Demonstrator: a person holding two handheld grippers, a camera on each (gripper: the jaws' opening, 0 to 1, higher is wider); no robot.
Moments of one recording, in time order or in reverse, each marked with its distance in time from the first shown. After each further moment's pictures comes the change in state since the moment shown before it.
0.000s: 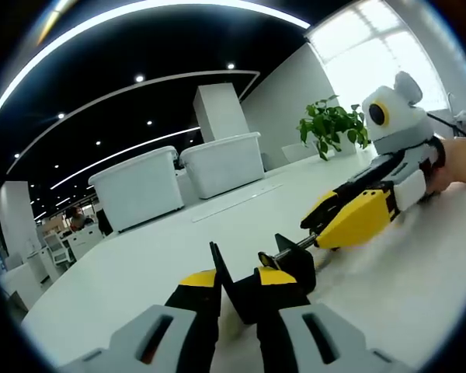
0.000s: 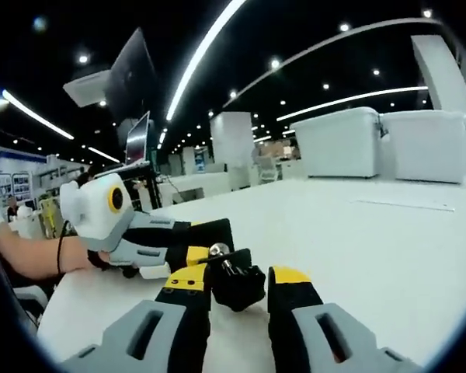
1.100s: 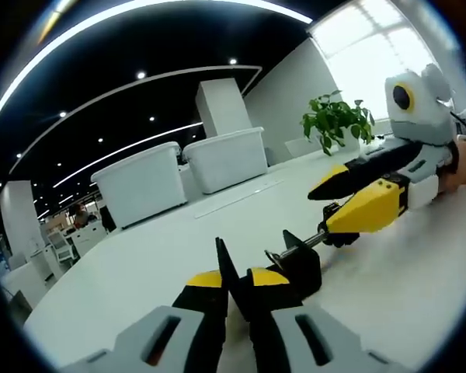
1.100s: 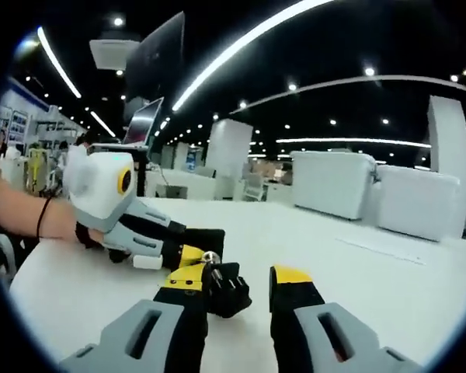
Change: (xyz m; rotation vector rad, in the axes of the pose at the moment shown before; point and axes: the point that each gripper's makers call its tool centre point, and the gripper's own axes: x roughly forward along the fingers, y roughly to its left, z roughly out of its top) left arm 0.000 0.003 -0.003 0.003 0.035 0.025; right arm -0.016 -0.003 0.026 -0.199 -0.118 -0.128
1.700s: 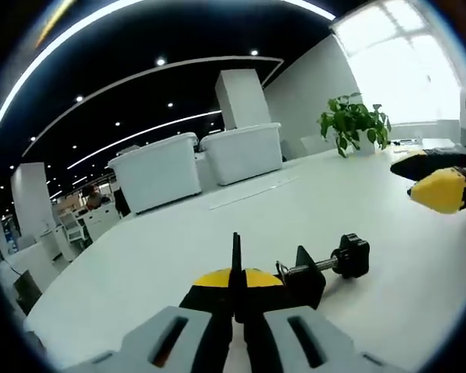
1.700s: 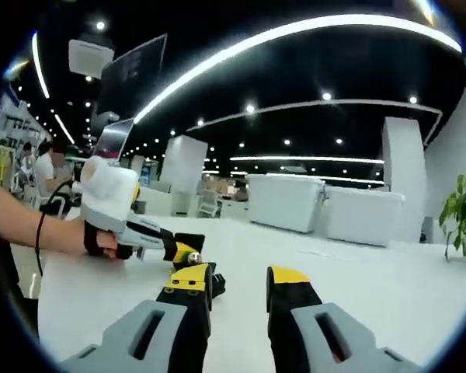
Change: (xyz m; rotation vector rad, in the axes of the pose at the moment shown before) left arm -0.031 0.000 0.012 -0.046 0.048 0.102; right arm -0.088 0.039 0.017 -0.205 -0.010 -0.257
